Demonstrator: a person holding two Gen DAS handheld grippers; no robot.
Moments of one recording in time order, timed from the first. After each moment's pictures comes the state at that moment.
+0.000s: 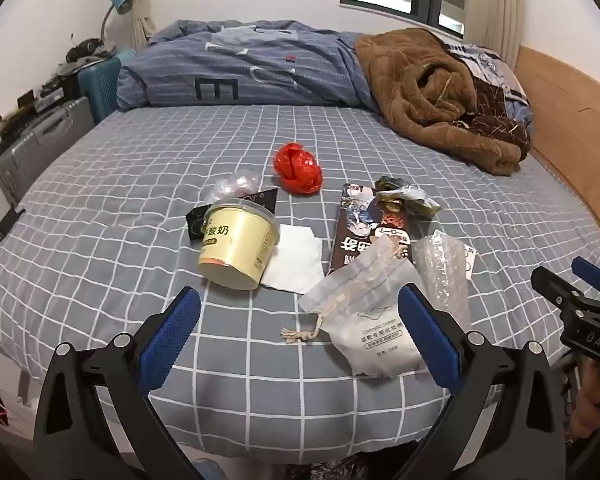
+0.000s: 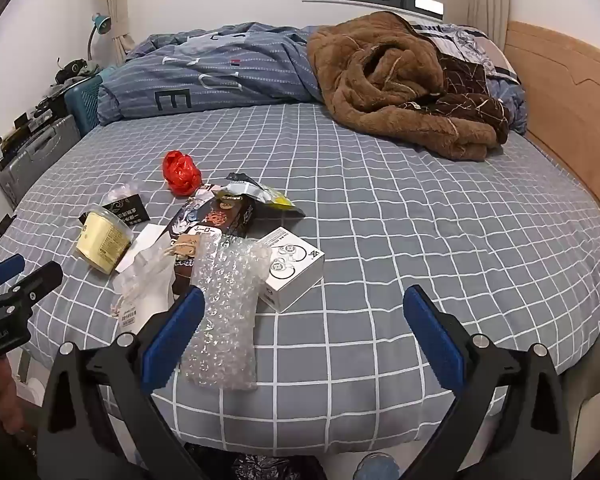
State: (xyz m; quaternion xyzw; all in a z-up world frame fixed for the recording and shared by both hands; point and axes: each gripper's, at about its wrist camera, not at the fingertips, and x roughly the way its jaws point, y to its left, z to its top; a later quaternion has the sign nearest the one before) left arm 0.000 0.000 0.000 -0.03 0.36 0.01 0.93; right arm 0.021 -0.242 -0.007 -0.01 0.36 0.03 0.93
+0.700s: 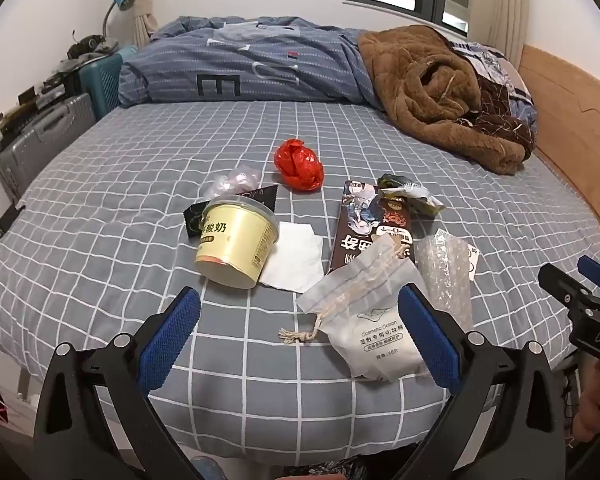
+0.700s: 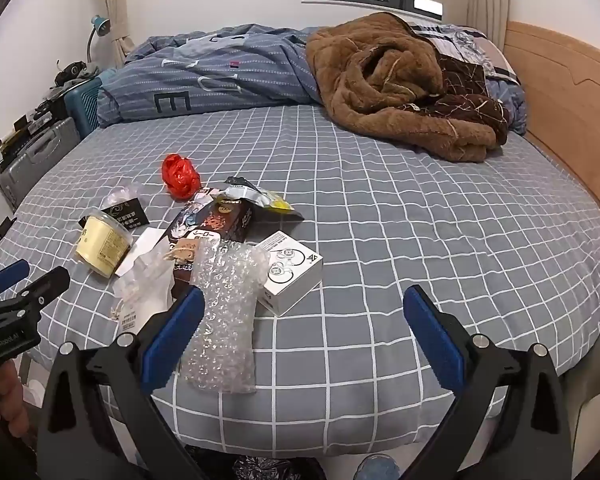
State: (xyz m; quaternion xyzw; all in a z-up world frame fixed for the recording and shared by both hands) left arm 0.006 -0.002 -0.007 -0.03 0.38 0.02 0.93; right arm 0.024 -0.243 -0.004 0.00 0.37 0.03 0.93
